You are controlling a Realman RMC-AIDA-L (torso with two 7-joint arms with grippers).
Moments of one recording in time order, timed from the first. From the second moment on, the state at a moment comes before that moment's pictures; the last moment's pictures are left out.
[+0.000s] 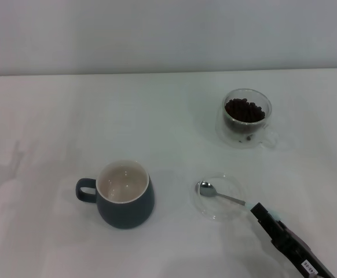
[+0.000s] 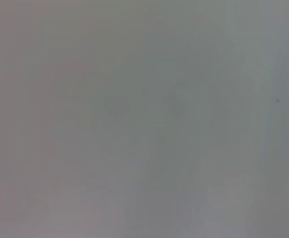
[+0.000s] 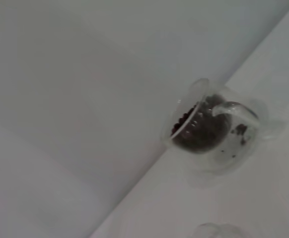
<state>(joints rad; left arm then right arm) -0.39 -2.08 2.84 0.08 -1.41 1.30 -0.30 0.21 2.01 -0.32 0.63 -1.44 -1.38 0.71</state>
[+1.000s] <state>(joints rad) -0.38 -2.08 2.84 0.08 -1.41 1.31 -0.30 0.22 2.01 -0.40 0.60 -1.50 -1.39 0.82</state>
